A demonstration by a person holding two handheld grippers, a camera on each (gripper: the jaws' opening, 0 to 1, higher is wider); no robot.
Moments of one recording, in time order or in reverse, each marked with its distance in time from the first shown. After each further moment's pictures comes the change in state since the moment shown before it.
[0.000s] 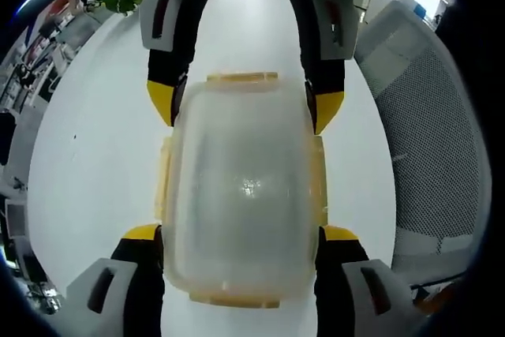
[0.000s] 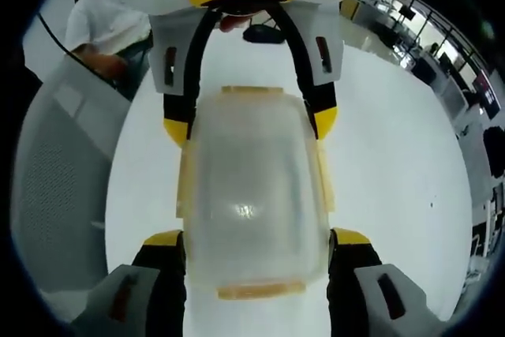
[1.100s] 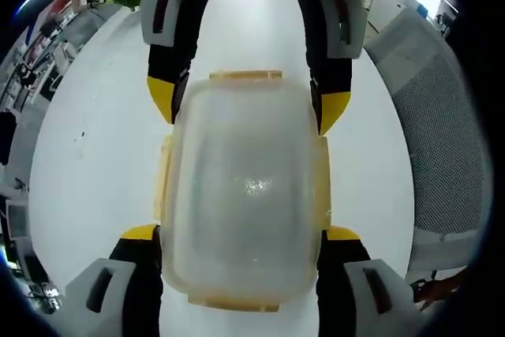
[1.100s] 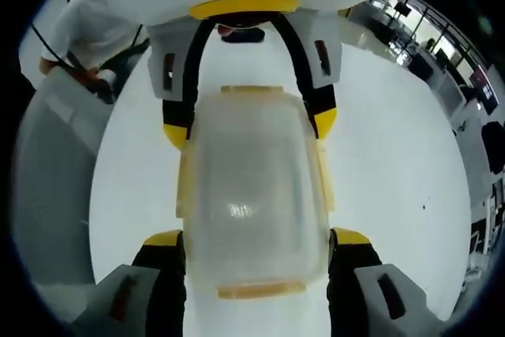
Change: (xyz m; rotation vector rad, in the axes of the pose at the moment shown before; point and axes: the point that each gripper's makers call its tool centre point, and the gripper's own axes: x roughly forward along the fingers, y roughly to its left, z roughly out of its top) left arm 0.007 0.049 -0.004 0.003 0.007 0.009; right arm 0.006 -0.048 0.002 0.017 0.019 -0.009
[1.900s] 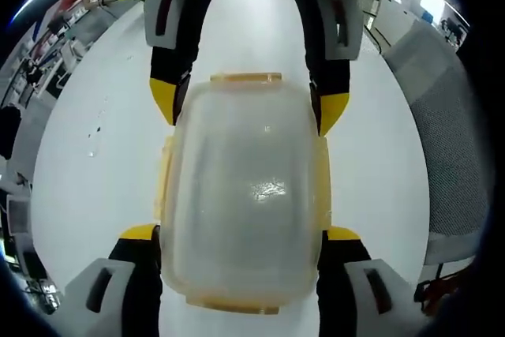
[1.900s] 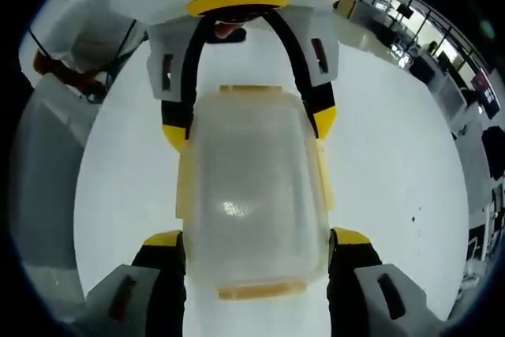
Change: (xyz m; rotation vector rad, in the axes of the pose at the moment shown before) left arm 0.005 0.048 -0.004 -0.021 -0.027 0.020; right arm 0.006 -0.049 0.003 -0.014 -0.010 0.003
